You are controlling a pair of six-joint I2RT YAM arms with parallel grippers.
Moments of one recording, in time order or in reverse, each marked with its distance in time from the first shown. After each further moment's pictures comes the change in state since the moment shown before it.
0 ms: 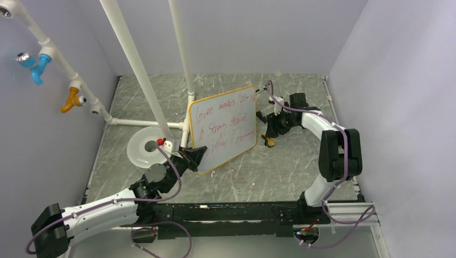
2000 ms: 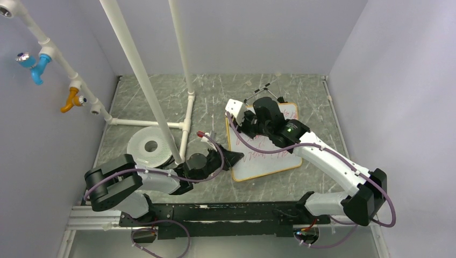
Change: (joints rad) left arm -0.076 0.798 0.208 0.459 0.214 -0.428; right arm 0.682 -0.421 0.066 0.037 0.393 -0.119
